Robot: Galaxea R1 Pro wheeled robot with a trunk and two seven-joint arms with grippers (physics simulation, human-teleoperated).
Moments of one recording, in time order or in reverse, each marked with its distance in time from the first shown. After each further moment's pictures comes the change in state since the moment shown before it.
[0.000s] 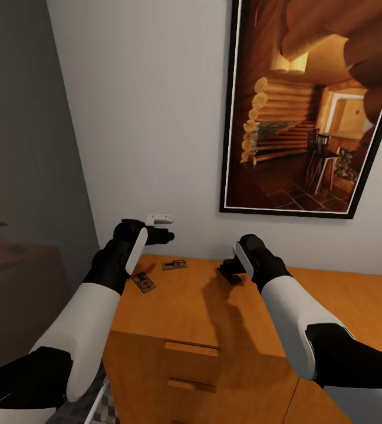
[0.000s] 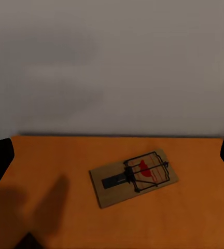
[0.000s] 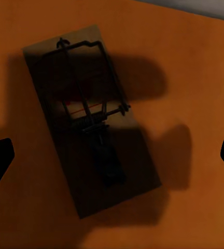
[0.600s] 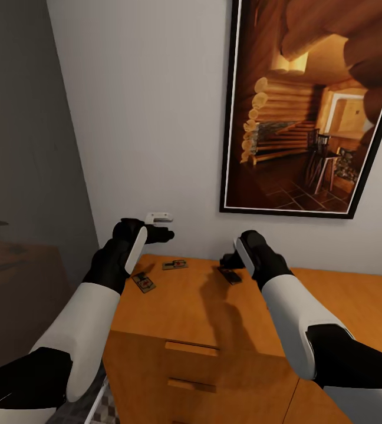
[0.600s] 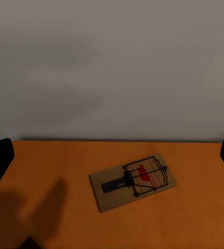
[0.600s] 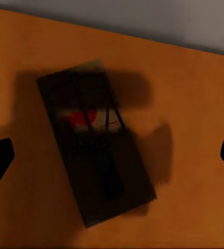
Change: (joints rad) left arm 0.000 0.000 0.000 -0.016 0.001 0.000 0.001; right arm 0.000 0.002 0.000 -0.052 -0.004 0.000 0.000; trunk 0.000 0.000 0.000
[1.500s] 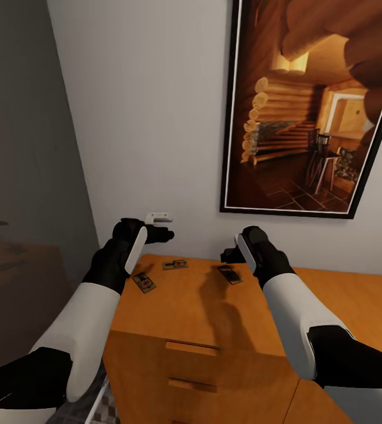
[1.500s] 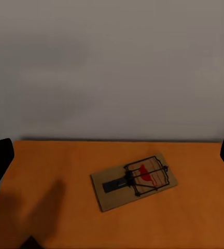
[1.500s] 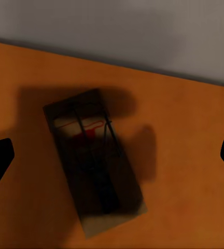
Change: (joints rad) left arm 0.000 0.000 0.000 -0.001 0.000 0.001 -0.001; right arm 0.000 -0.003 0.001 -0.058 0.001 0.000 0.001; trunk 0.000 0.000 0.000
